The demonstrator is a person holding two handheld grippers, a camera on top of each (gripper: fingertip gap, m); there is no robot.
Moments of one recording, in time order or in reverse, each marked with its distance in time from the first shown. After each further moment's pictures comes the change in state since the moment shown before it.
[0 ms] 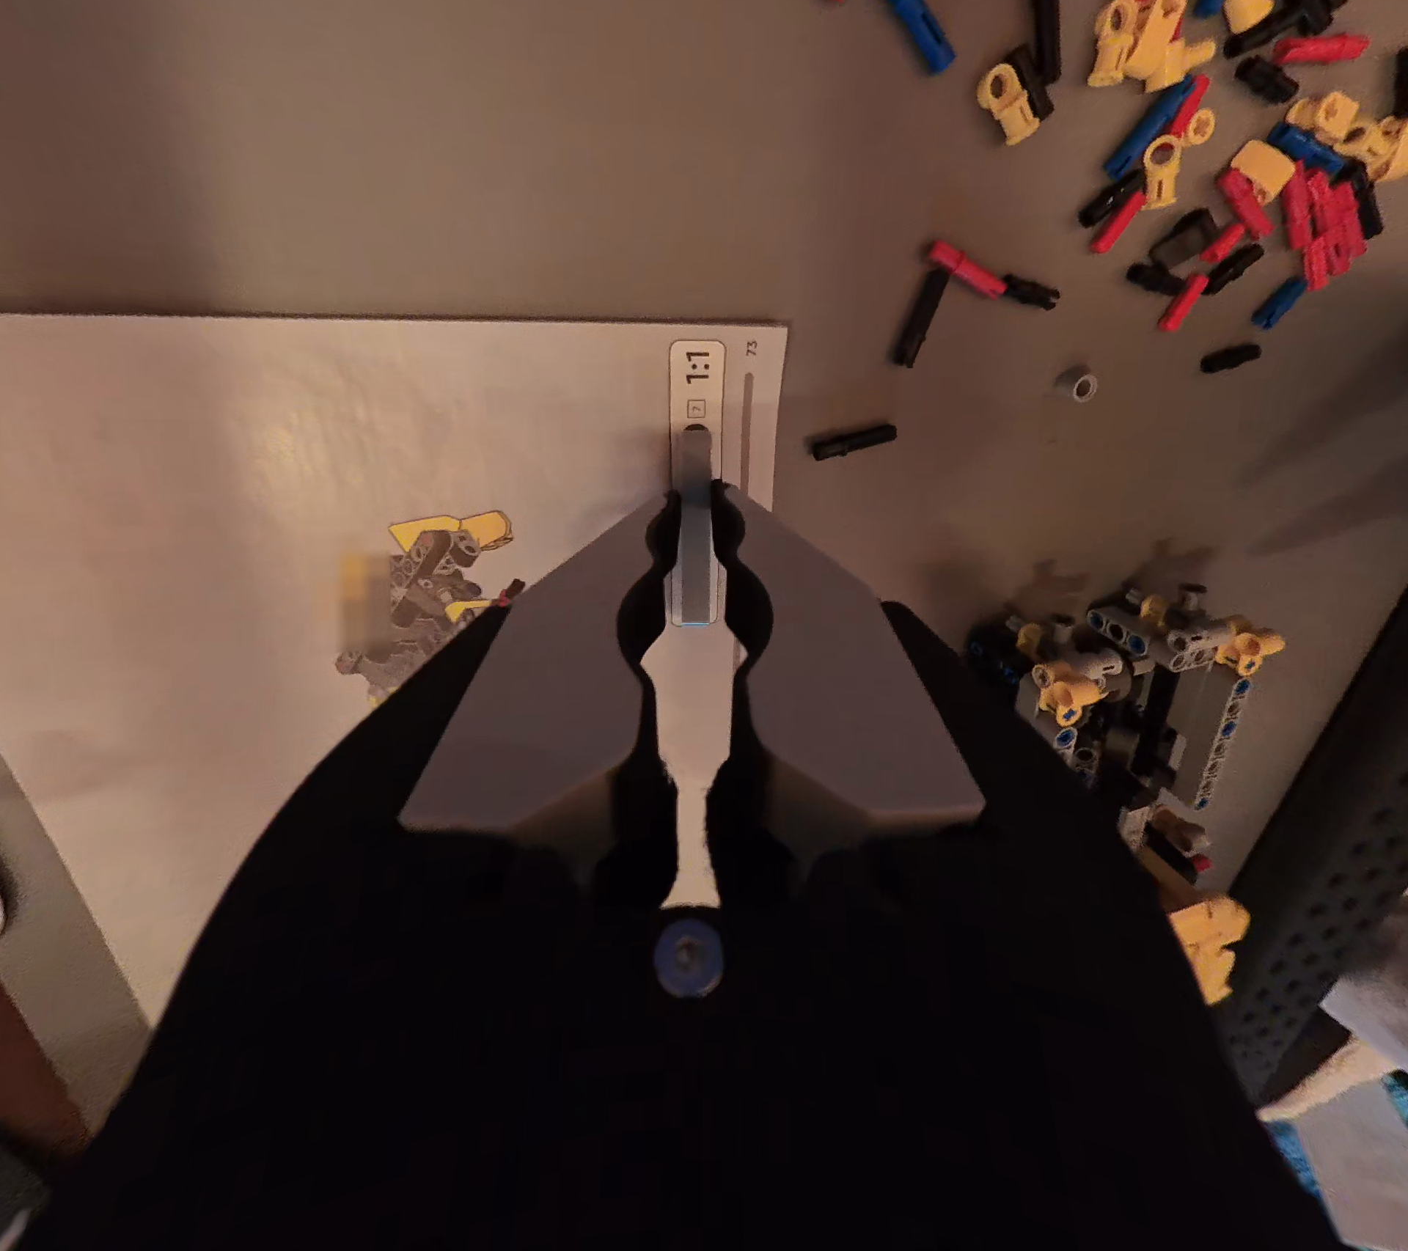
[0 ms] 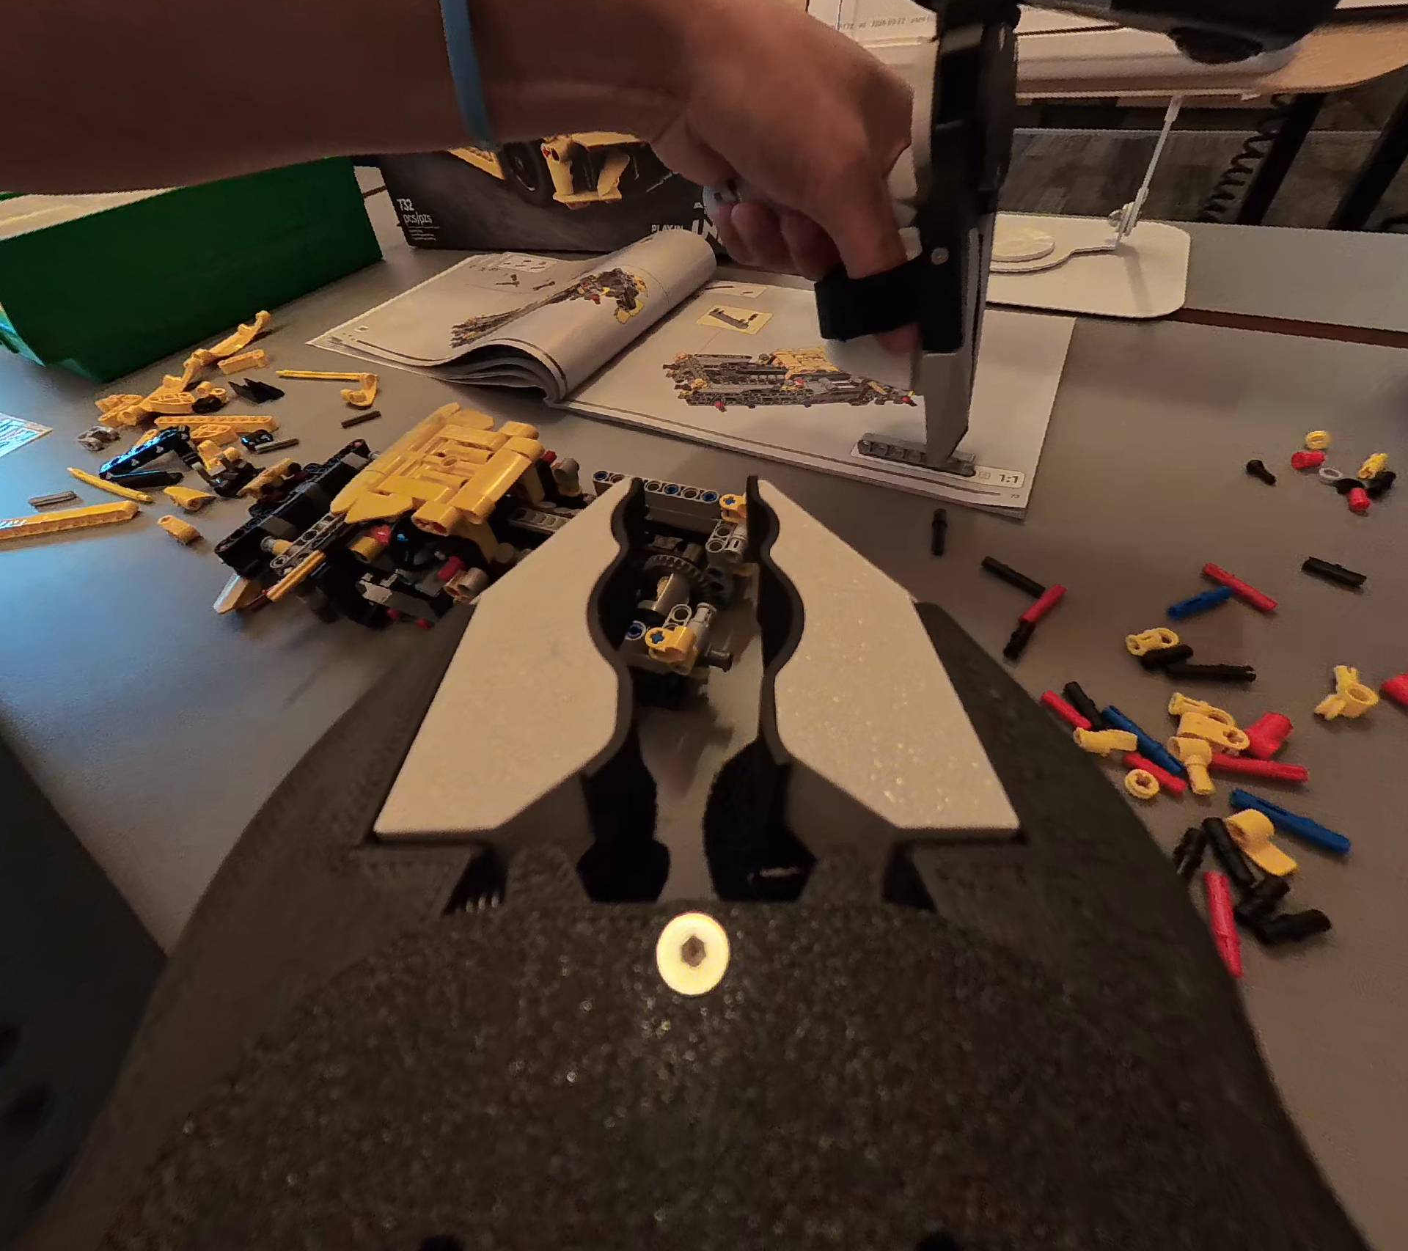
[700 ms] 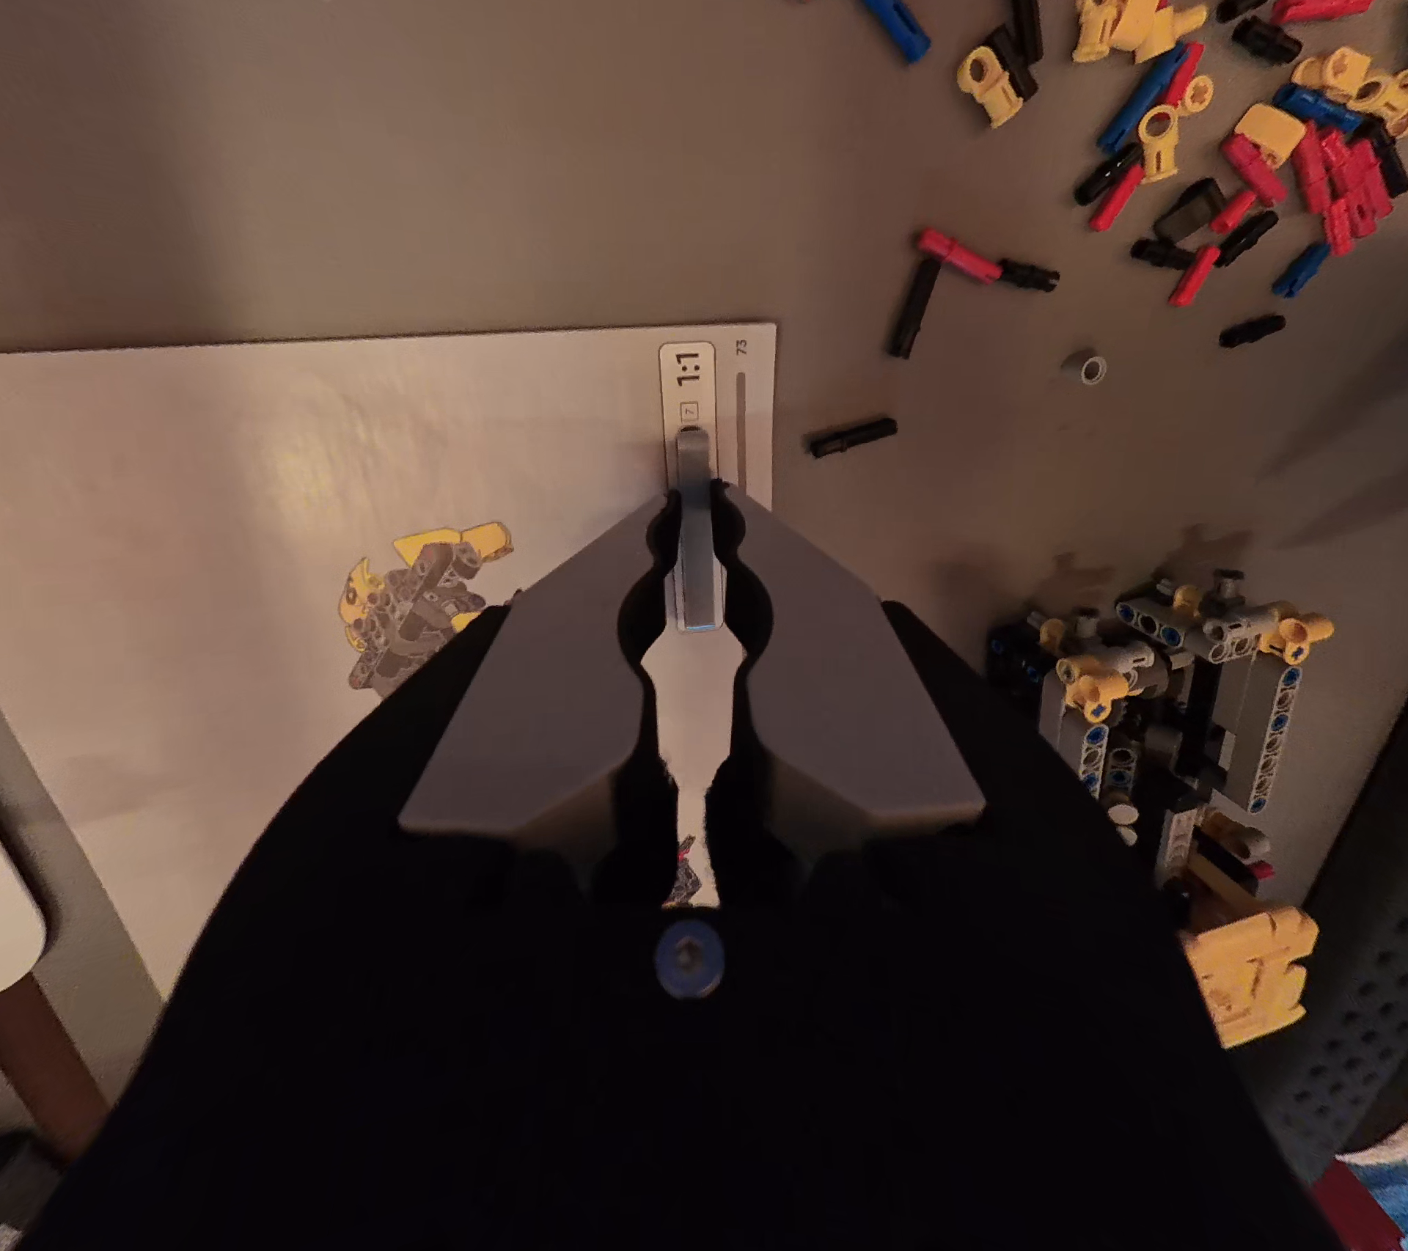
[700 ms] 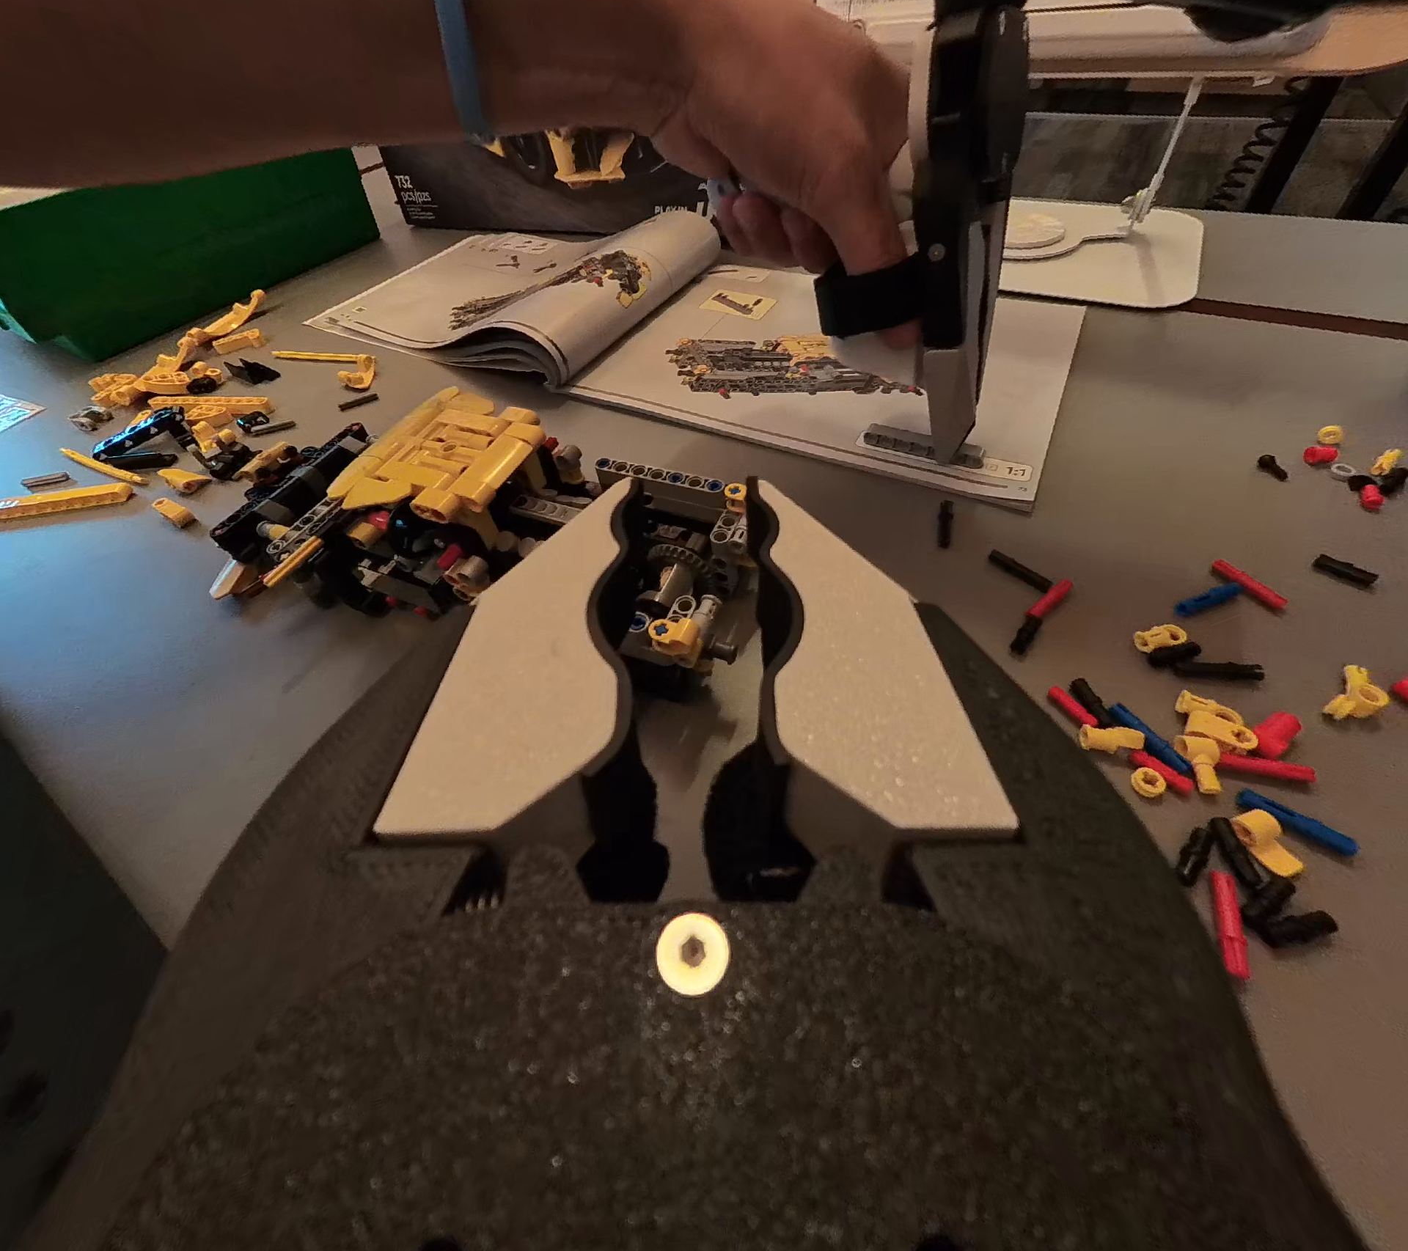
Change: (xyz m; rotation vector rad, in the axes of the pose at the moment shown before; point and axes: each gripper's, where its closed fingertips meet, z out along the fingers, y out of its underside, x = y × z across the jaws) left arm 0.000 -0.001 0.002 0.030 -0.024 0.060; right arm -0.002 0.004 0.002 -0.022 -0.004 -0.011
